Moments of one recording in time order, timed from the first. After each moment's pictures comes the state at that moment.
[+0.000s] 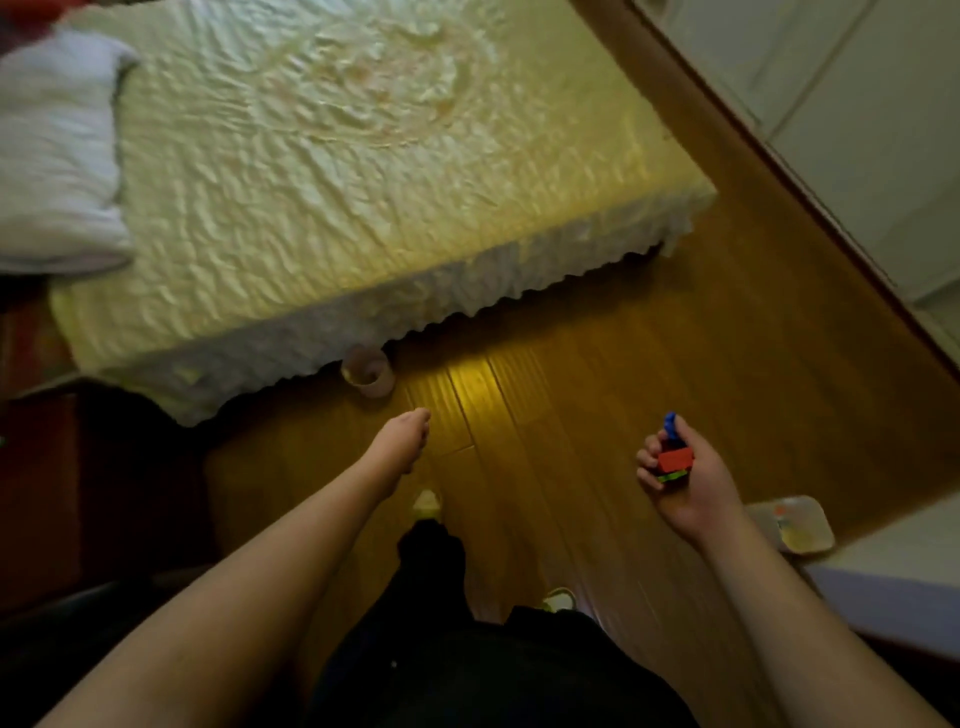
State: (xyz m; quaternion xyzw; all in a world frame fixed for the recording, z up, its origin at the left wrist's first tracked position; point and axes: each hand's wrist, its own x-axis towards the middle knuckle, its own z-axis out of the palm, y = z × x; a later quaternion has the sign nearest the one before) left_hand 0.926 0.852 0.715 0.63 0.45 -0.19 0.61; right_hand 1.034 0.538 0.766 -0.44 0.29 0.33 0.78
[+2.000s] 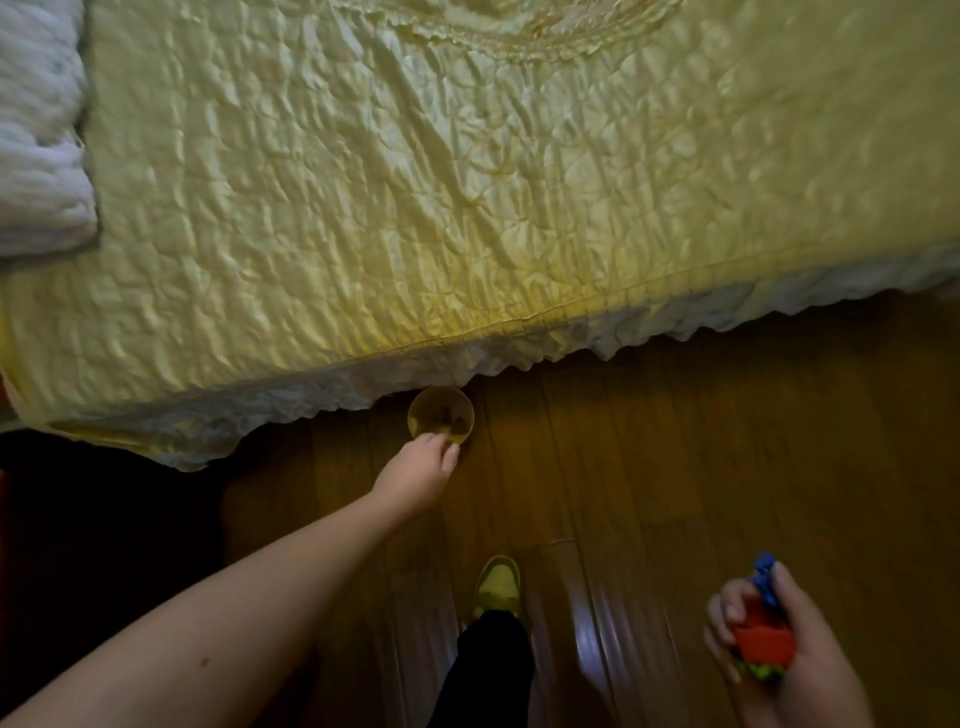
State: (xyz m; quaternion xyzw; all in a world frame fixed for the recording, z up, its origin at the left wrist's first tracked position) left_hand 1.087 1.180 0.407 0.86 0.33 -0.26 0.30; right_hand 1.184 0.857 0.548 -0.41 0.19 0.44 0.78
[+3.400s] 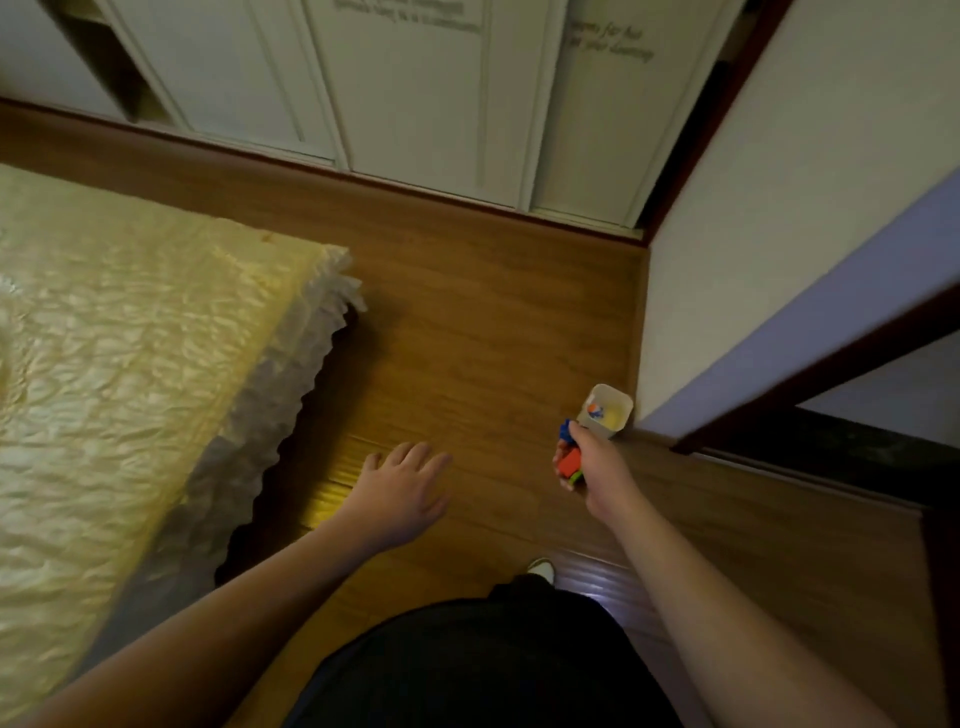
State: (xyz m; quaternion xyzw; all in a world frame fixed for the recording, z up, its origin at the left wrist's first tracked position) left_hand 1.196 0.632 0.766 0.89 -0.39 -0.25 -0.02; right_hand 1.107 0.387 0.750 -0.49 0.50 0.06 0.71
